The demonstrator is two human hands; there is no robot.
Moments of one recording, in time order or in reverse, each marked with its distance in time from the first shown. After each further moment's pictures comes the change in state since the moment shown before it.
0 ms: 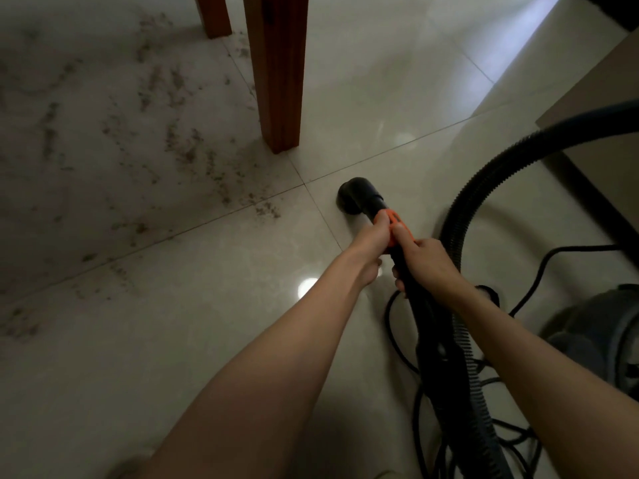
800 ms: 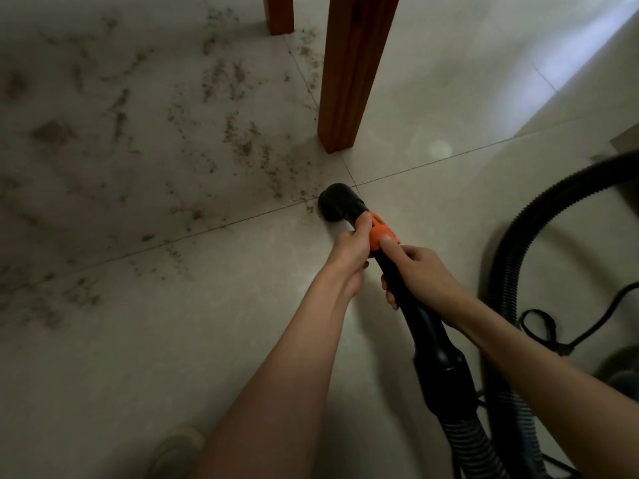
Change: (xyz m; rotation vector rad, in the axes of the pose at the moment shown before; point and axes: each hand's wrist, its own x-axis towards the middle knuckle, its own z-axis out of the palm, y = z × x) left_hand -0.018 0.000 -0.095 -0.158 0.196 0.112; right_hand -0.021 -0.028 0.068 -0.017 -0.290 -0.113
